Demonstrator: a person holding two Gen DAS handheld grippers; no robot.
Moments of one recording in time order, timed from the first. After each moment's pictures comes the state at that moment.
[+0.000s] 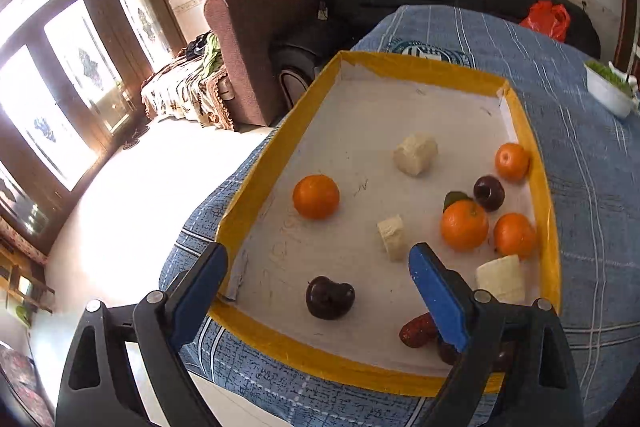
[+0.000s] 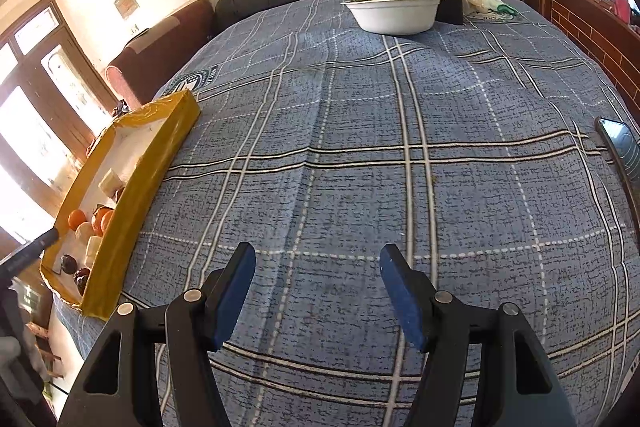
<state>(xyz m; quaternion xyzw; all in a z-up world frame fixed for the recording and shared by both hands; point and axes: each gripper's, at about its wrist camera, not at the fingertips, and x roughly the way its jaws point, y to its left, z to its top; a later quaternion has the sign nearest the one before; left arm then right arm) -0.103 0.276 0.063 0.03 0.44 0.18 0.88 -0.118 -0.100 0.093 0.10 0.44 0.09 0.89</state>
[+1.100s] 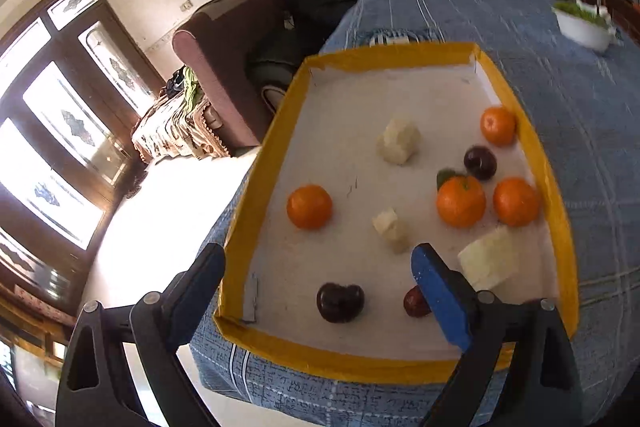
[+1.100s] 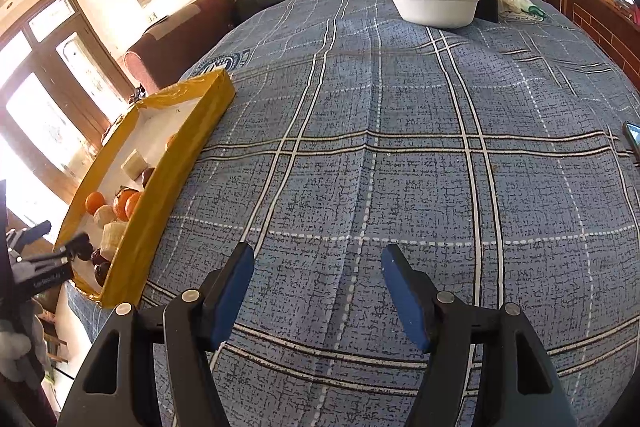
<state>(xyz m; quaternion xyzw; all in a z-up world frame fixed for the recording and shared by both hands) -0.118 0.266 0.077 0.11 0.42 0.15 0.89 -0.123 -0.065 0.092 0.10 0.44 0.12 0.88</state>
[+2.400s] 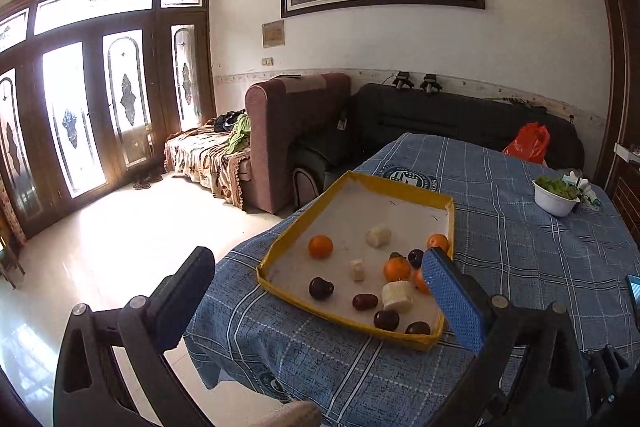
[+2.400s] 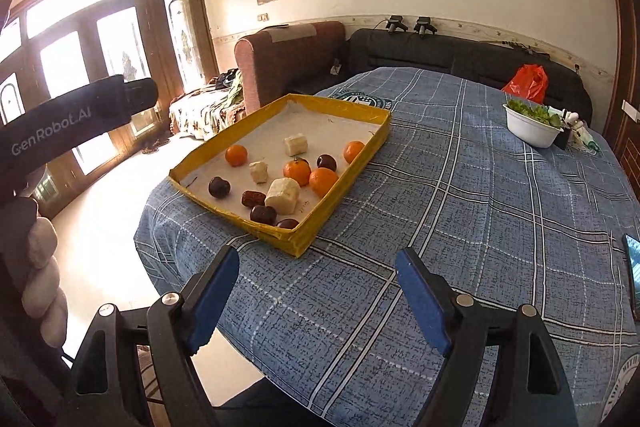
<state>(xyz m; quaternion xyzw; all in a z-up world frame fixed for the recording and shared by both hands) -0.265 0.226 0.150 -0.03 0.22 0.22 0.95 -0.260 0.043 0.152 -0.04 0.32 0.25 0.91</state>
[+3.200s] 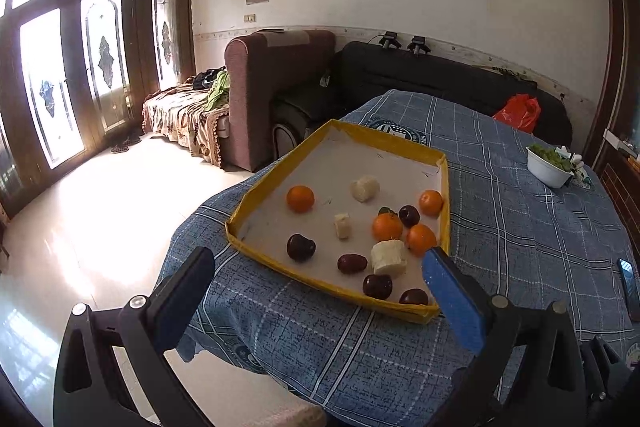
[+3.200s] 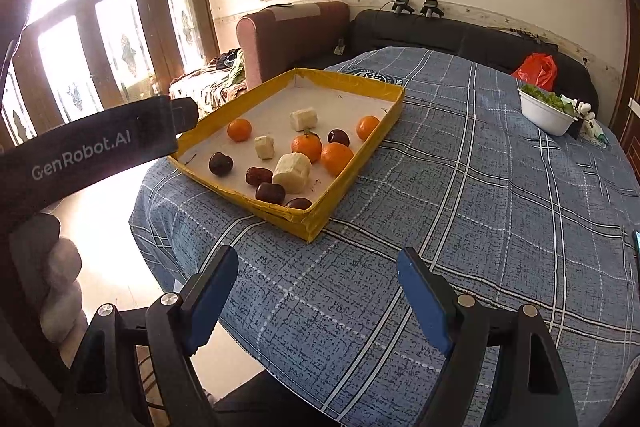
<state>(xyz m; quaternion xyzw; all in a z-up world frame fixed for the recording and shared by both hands) -0.240 0.239 0.110 -0.07 0.29 0.18 0.94 -0.250 0.063 0.131 -0.06 0.35 0.25 0.90</state>
